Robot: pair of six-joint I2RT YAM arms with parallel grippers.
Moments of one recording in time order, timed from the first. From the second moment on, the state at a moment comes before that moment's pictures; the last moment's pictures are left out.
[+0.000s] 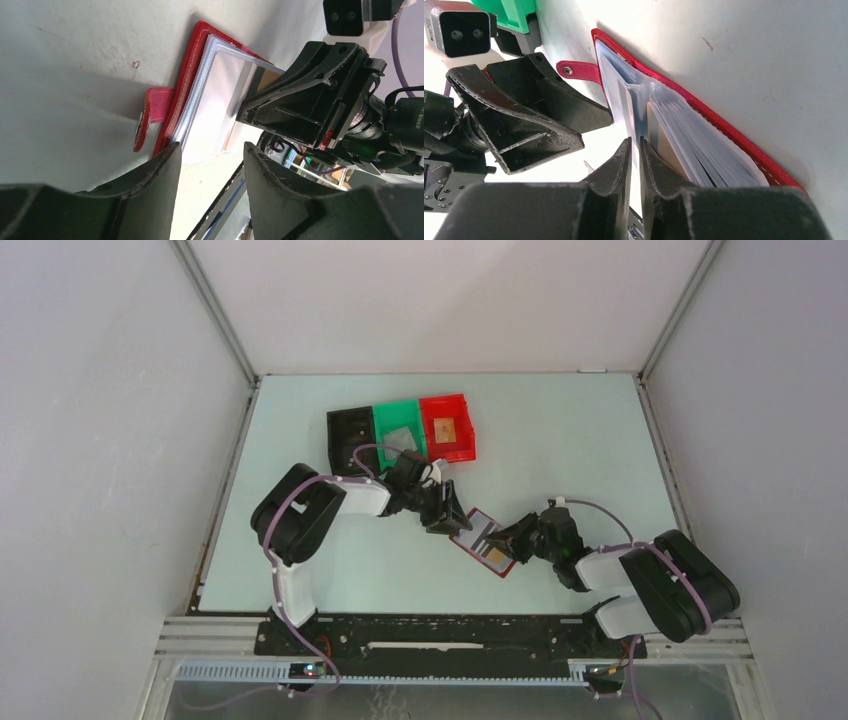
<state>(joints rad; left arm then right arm) -0.63 1.91 0.95 0.10 0.70 -0.84 0.45 1.39 0.16 0.63 -0.27 1.36</state>
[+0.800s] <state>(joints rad) -0.62 1.91 0.95 0.10 0.69 -0.85 0.45 1.14 0.11 0.41 -0.22 1.34</state>
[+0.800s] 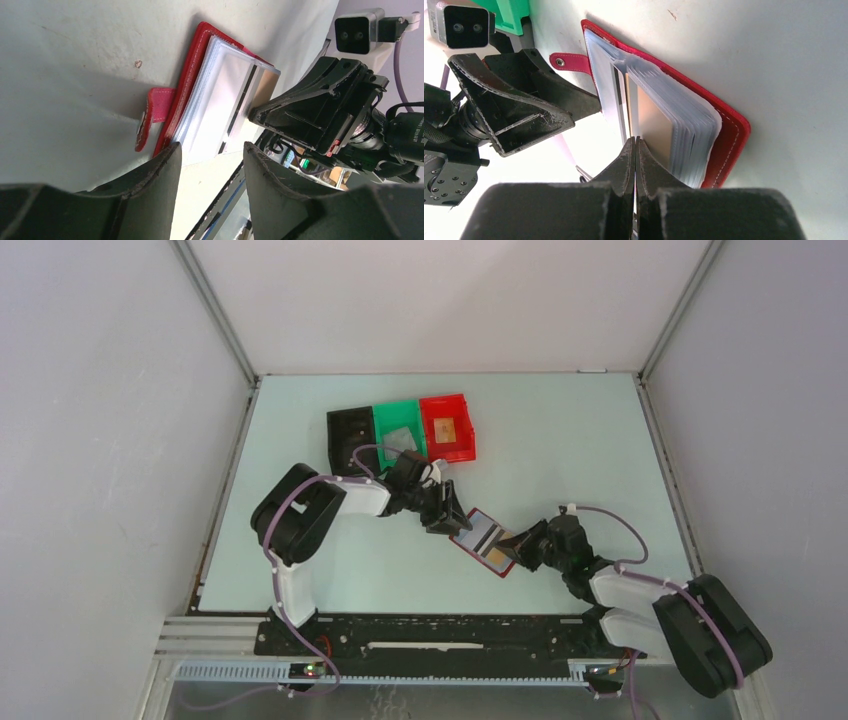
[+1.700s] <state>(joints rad) -0.64 1.92 0.97 0.09 0.70 -0.84 0.46 1.15 0.16 0.37 -0.19 1.33</state>
